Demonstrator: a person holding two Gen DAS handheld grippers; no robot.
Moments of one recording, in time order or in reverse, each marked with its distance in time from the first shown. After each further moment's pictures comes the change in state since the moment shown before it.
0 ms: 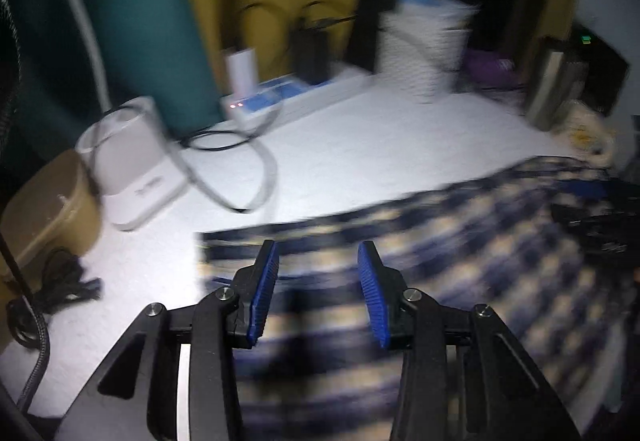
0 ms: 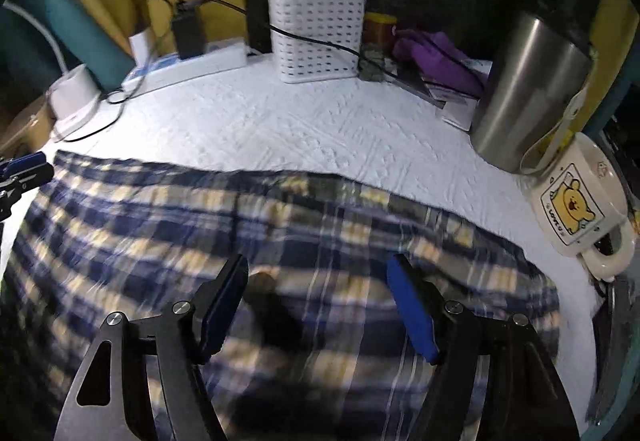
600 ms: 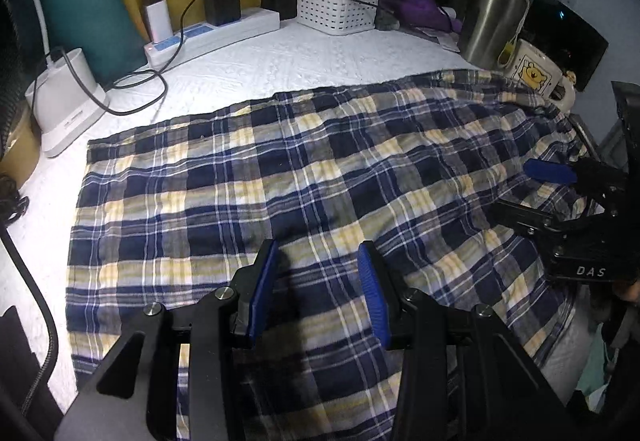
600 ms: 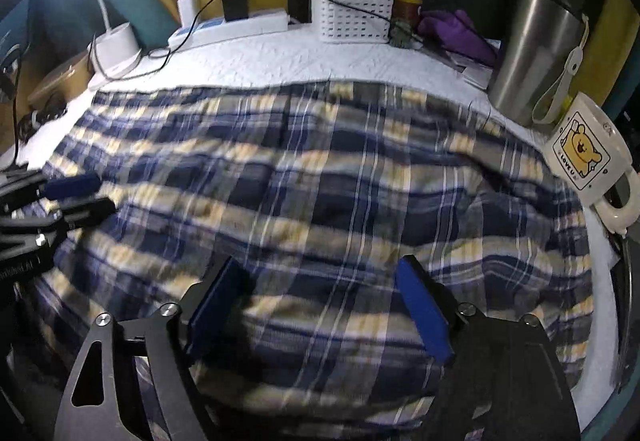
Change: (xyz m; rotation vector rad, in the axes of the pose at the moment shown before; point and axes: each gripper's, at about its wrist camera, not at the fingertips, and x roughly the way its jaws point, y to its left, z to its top) left arm 0.013 -0.081 -0.055 0.010 0.109 -0.063; right arm -0.009 0.014 -0.065 -0.047 0.019 0.054
